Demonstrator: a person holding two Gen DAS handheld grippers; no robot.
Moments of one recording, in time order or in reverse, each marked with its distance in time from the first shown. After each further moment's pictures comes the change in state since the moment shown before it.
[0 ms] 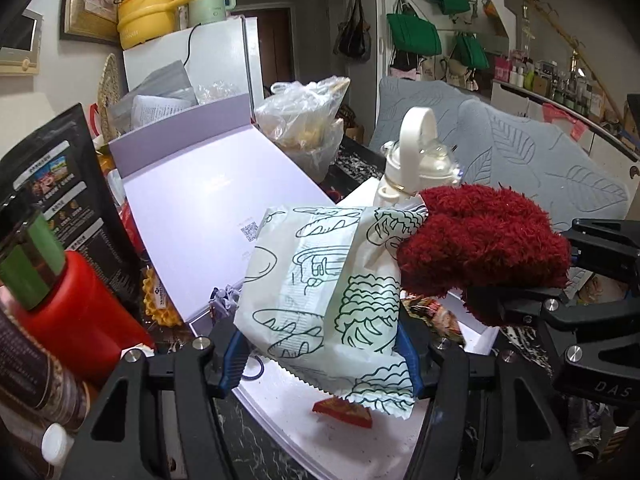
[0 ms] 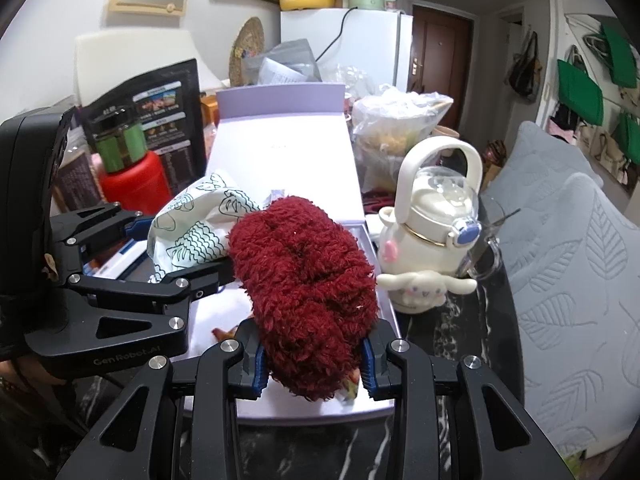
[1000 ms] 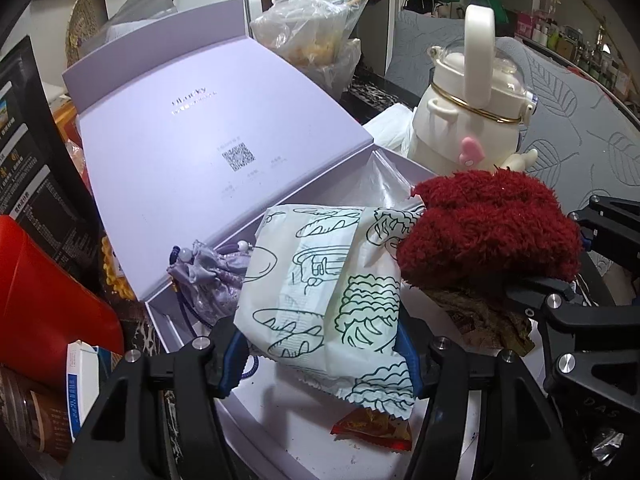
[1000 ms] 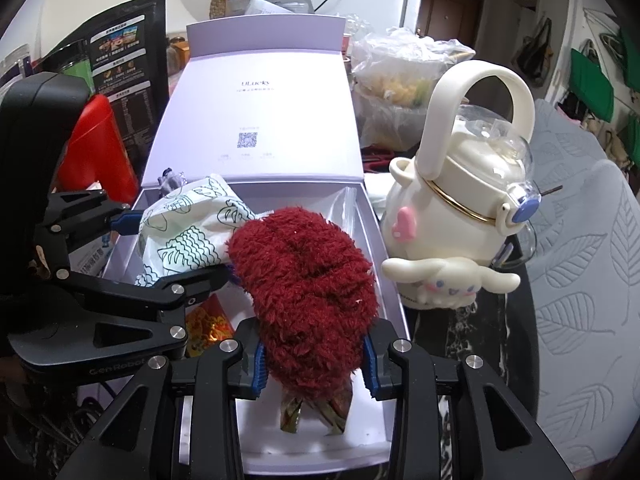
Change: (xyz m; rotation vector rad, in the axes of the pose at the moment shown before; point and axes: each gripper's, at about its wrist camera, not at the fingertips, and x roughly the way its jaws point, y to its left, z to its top) left arm 0.083 0.014 -0.012 -0.020 0.229 0.005; right arm 0.080 -0.008 -0.001 -0.040 0.139 -0.051
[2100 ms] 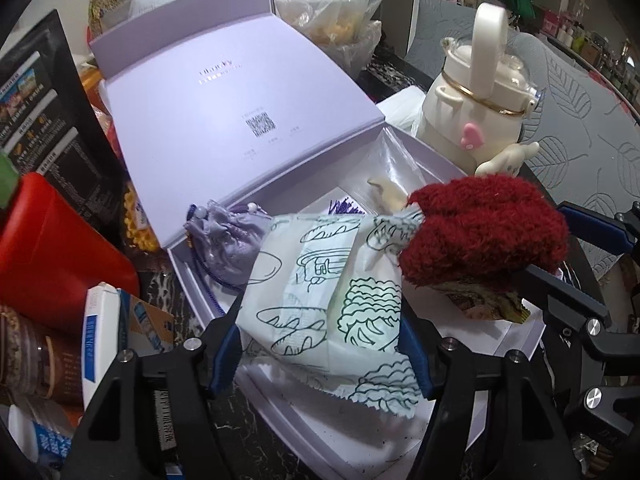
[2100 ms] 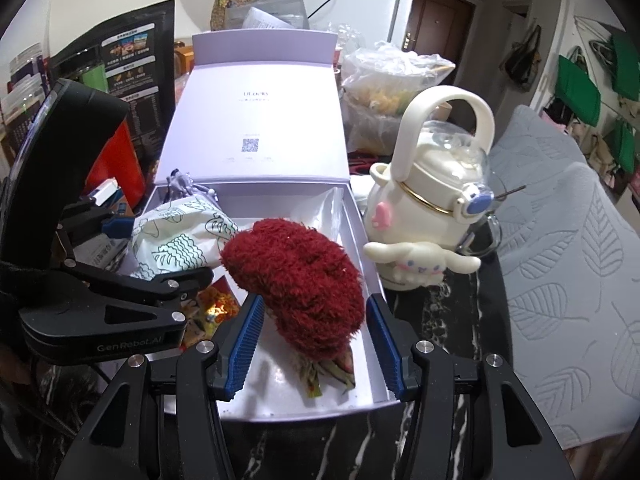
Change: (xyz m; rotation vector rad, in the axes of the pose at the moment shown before) left arm -0.007 -0.007 0.008 -0.067 0.084 0.046; right arm -0.042 0.006 -0.012 -0.002 -0.010 -0.055
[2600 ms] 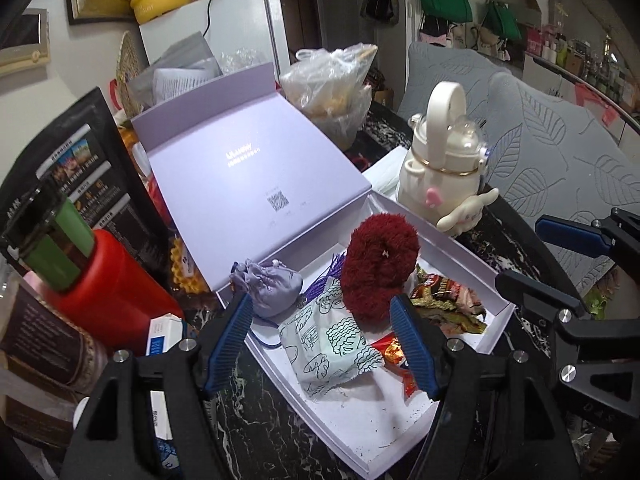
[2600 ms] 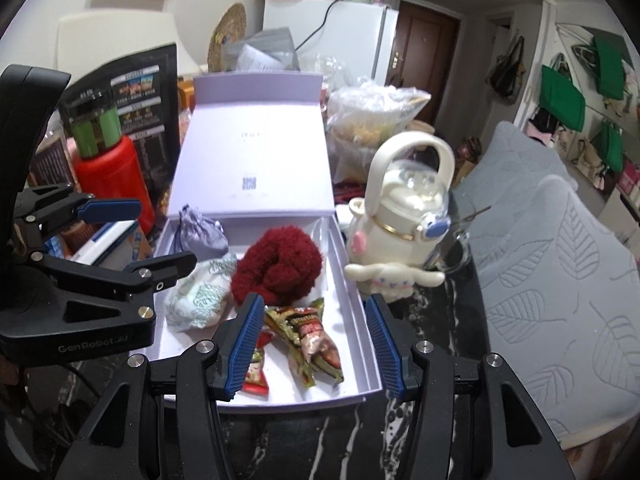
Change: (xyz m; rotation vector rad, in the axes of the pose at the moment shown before) left arm -0.078 -0.008 -0.002 0.044 -0.174 0.048; right arm -0.049 -0.005 0.005 0.029 -0.092 -0.017
